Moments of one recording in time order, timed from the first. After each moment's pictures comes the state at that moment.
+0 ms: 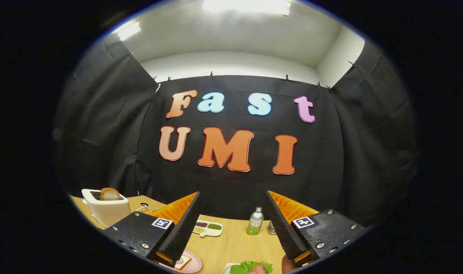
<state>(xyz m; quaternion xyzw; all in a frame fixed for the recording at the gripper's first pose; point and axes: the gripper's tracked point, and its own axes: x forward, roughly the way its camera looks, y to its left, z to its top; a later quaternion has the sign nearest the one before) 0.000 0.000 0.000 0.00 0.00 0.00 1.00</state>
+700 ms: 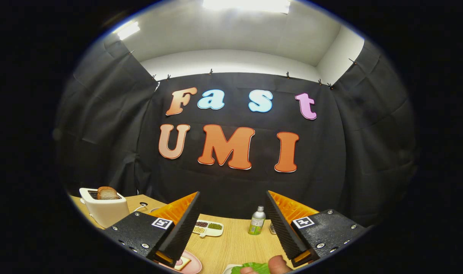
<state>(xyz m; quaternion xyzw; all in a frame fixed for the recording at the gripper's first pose) 0.019 0.000 -0.017 0.01 0.01 0.00 1.00</state>
